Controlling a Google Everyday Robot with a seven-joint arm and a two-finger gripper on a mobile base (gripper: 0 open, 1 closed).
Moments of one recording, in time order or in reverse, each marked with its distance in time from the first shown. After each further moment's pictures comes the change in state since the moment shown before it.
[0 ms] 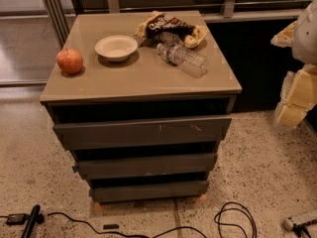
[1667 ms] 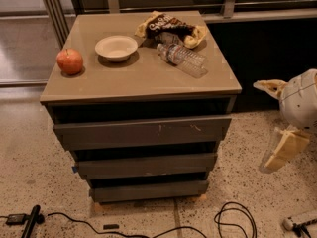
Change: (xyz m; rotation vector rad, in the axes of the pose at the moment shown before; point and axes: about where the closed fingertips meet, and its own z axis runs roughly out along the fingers) arm 0.022 0.035 0.093 0.000 -0.234 -0.111
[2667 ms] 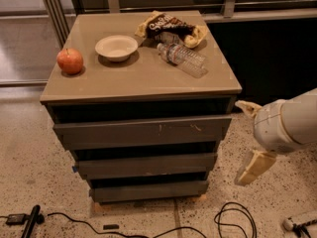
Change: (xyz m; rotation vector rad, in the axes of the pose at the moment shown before) arm 0.002 0.016 0.070 0.026 -0.033 0.005
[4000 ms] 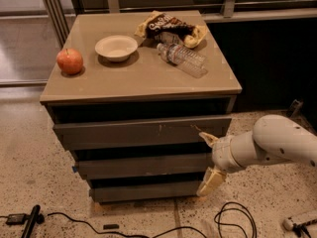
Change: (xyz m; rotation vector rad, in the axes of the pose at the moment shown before) arm 0.021 0.022 0.184 -0.112 -0.192 0.043
